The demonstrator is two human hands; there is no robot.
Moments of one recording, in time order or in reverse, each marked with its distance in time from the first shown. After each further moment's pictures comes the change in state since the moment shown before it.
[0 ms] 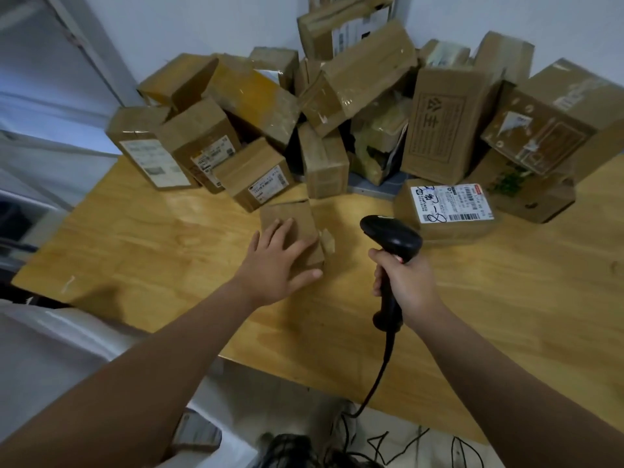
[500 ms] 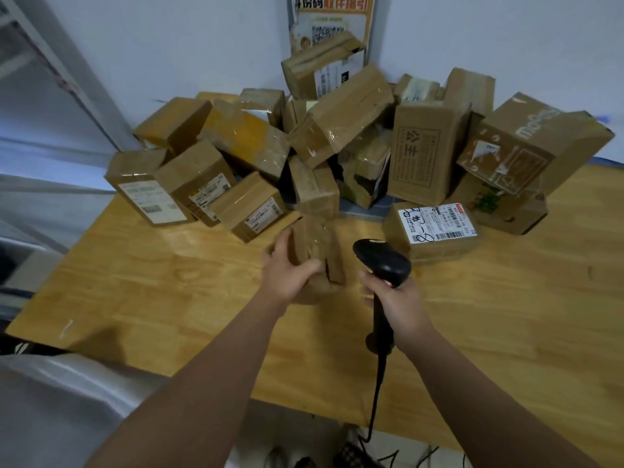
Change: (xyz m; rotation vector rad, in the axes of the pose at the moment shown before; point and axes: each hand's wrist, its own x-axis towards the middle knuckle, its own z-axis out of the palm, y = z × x) left_hand 0.031 0.029 -0.020 -1.036 0.095 -0.466; right_hand -0.011 -0.001 0.011 0.141 -0.006 0.039
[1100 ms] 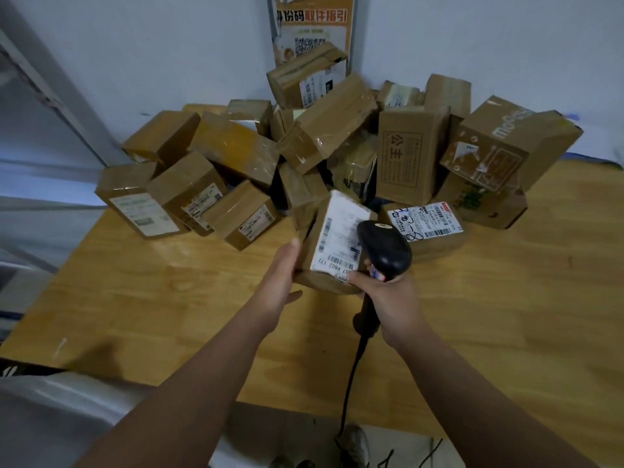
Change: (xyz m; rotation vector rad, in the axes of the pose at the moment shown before) left_hand -0.032 0.017 -0.012 -0.307 -0.216 0.001; right_hand -0.014 -0.013 0.016 0.085 0.091 -0.110
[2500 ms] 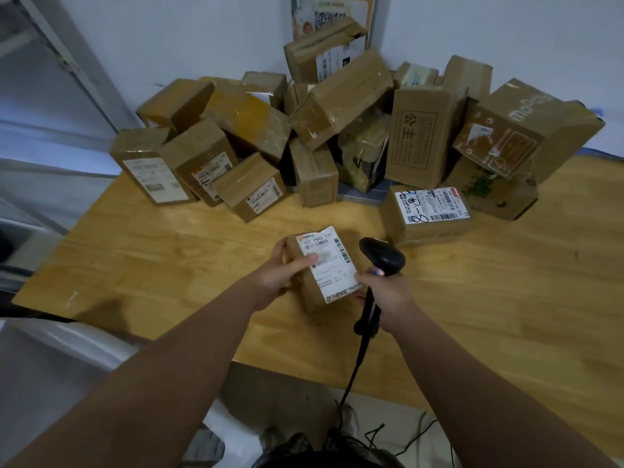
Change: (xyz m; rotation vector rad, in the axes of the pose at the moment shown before) left_hand 0.010 -0.043 -0.018 0.042 -0.093 -0.223; right_hand 0.016 0.041 -0.014 -0.018 0.052 0.347
